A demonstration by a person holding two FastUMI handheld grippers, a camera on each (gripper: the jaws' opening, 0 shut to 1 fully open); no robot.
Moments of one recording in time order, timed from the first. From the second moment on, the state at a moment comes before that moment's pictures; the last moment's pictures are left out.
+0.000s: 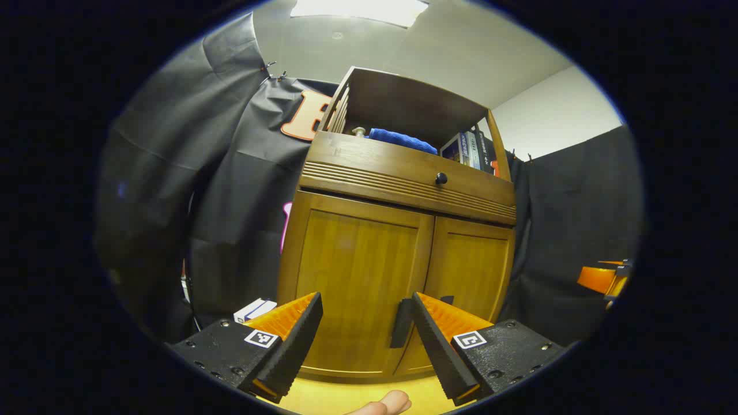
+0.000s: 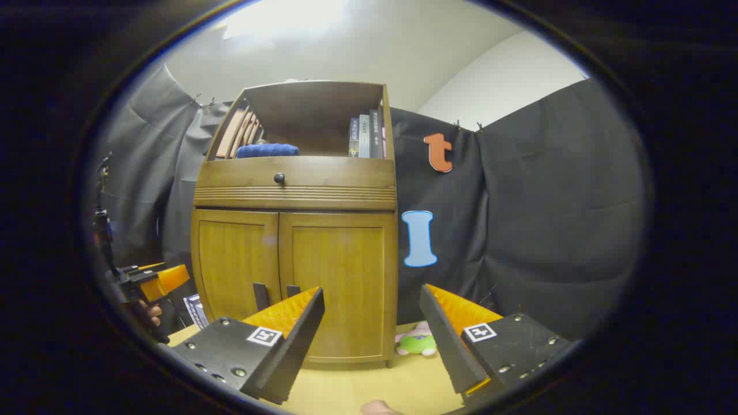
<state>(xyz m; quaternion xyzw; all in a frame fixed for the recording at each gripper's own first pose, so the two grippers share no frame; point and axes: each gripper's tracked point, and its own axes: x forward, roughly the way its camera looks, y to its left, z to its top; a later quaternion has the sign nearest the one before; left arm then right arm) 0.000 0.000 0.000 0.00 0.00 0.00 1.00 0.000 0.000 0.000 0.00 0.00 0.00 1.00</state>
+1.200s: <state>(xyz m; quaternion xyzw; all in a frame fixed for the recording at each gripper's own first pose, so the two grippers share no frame) -0.006 0.030 0.018 0.06 -0.03 0.02 1.00 0.085 0.068 -0.062 0.05 0.08 0.02 1.00</state>
